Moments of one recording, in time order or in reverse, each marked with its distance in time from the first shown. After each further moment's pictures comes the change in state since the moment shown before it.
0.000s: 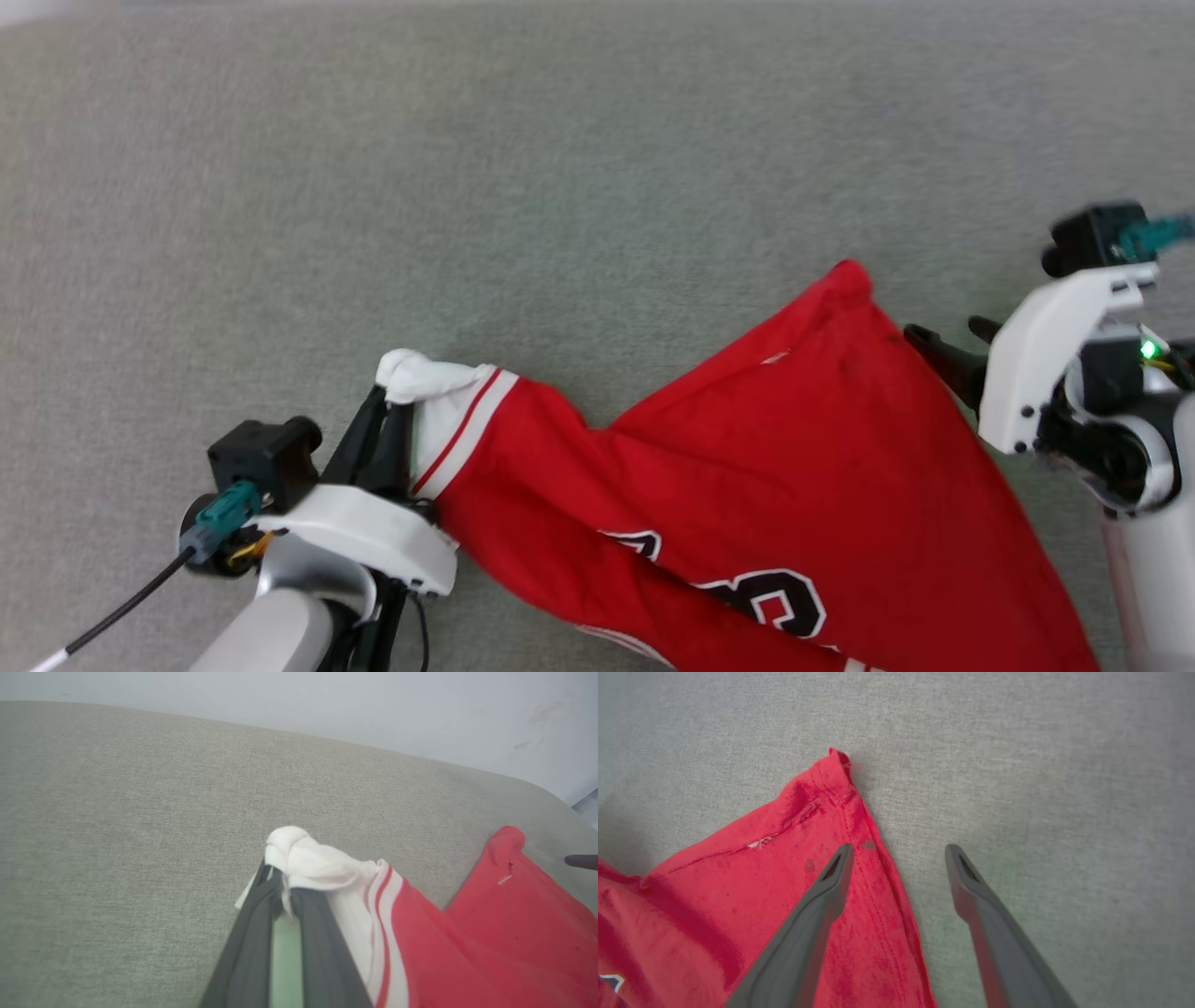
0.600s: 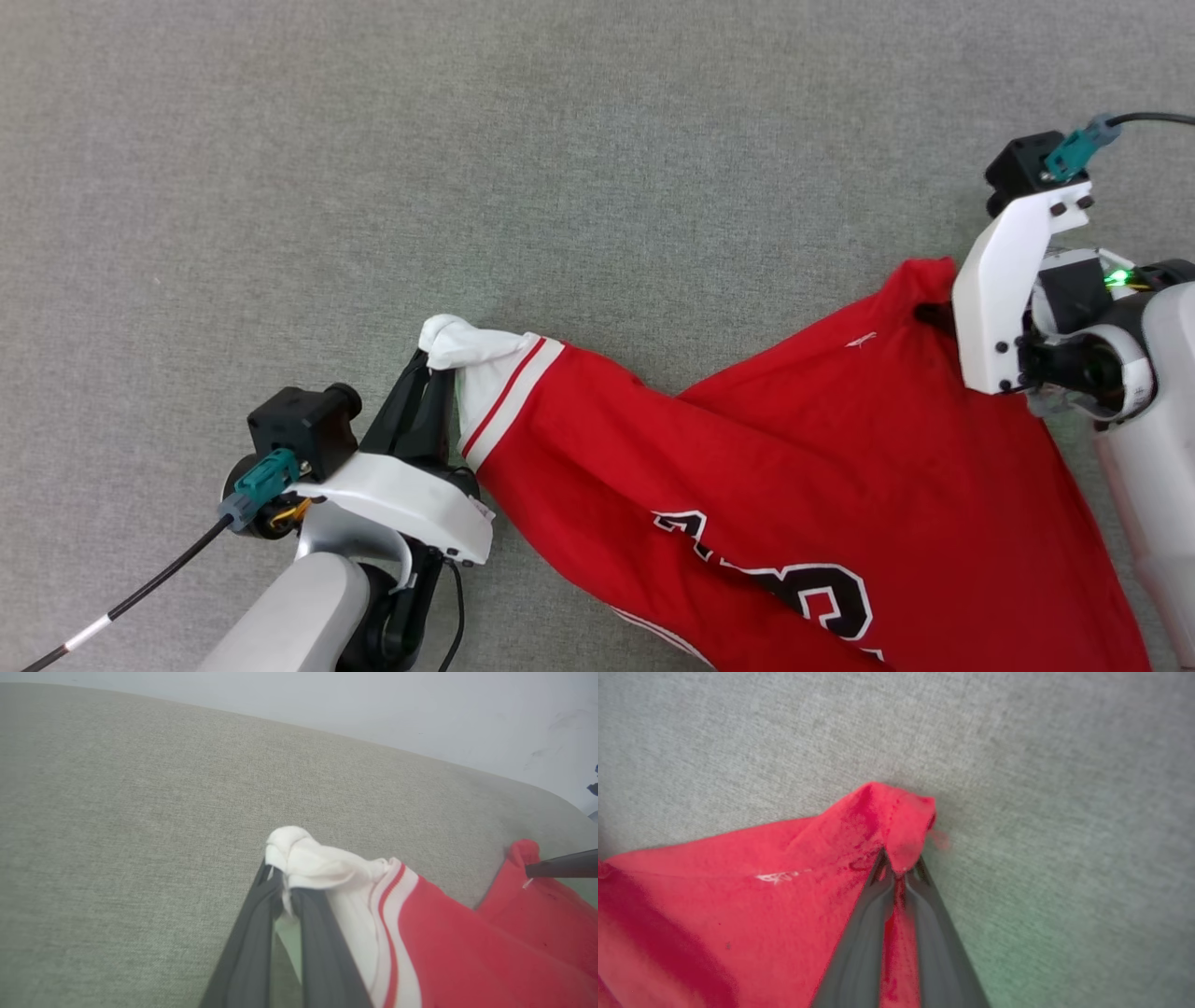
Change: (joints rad) left arm -0.095 -0.067 -0.034 0.080 -0.002 -0.052 -0.038; right arm -0.239 -0.094 0.227 0.233 0.077 0.000 0.155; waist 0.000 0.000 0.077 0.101
